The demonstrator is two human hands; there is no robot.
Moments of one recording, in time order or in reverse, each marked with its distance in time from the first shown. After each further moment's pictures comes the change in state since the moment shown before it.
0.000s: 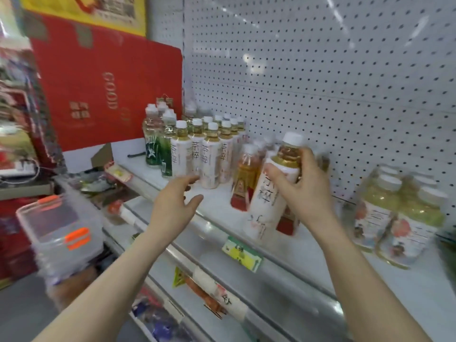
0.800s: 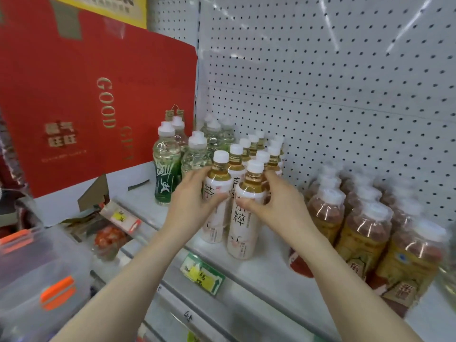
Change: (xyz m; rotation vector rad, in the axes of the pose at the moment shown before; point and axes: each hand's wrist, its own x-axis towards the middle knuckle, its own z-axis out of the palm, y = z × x) left_hand 0.192 -0.116 -0.001 0.003 -0.005 0.115; right_hand 0.122 -0.006 0.209 -0.273 -0.263 0.047
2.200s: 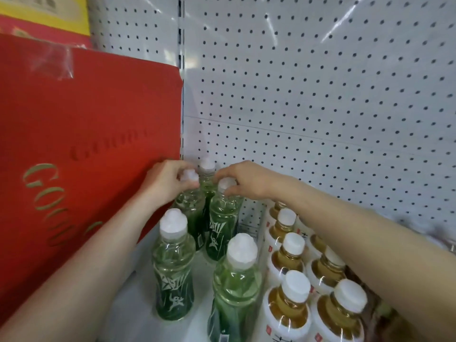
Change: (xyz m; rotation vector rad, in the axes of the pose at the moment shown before) left_hand 0.296 -0.120 -0.023 -0.088 -0.393 0.012; right_hand 0.297 -0.058 0.048 -0.437 -0.483 -0.024
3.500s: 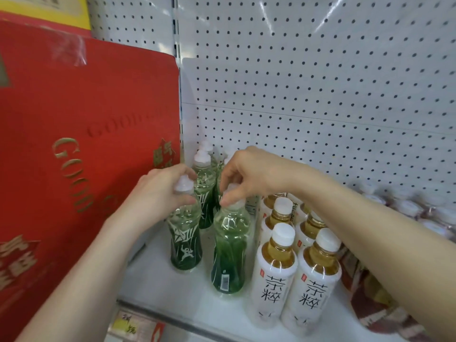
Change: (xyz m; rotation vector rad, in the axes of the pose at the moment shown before) left_hand -0.103 0.028 -0.024 0.256 -0.115 0.054; right_hand -0.096 -0.056 -0.016 0.070 0.014 -0.056
